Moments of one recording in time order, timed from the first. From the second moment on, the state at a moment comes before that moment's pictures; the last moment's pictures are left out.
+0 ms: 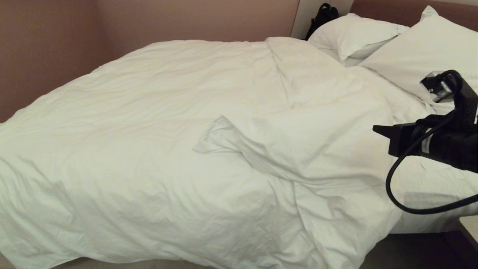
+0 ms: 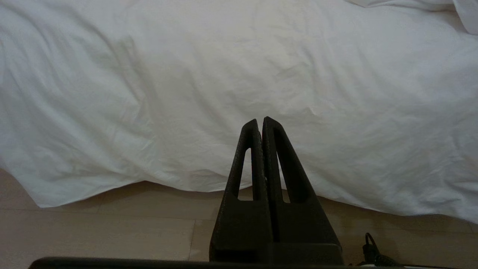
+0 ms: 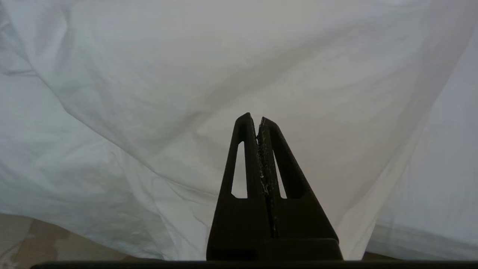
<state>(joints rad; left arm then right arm) 0.01 0.00 0.00 0.00 0.01 -0.03 0.28 1.38 -0.89 -0.25 -0.09 0.01</state>
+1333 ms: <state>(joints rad) 0.01 0.00 0.00 0.00 0.01 -0.03 0.74 1.68 -1.02 -0.08 -0.45 -0.18</state>
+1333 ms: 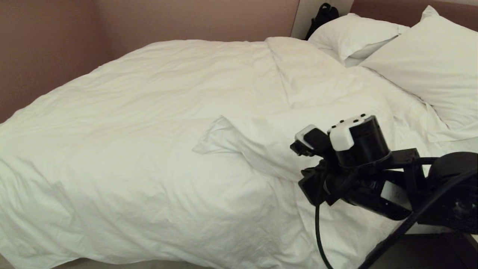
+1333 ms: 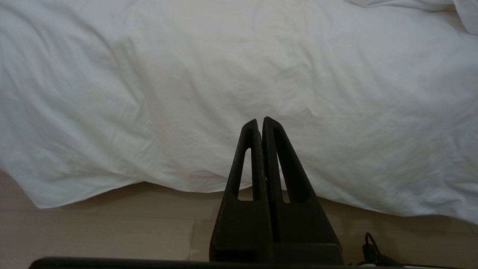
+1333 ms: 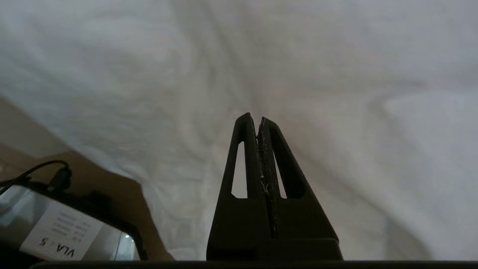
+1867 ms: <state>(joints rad) 0.01 0.00 0.00 0.00 0.01 -0.03 0.82 1.77 -1.02 -0.16 -0.50 -0.18</state>
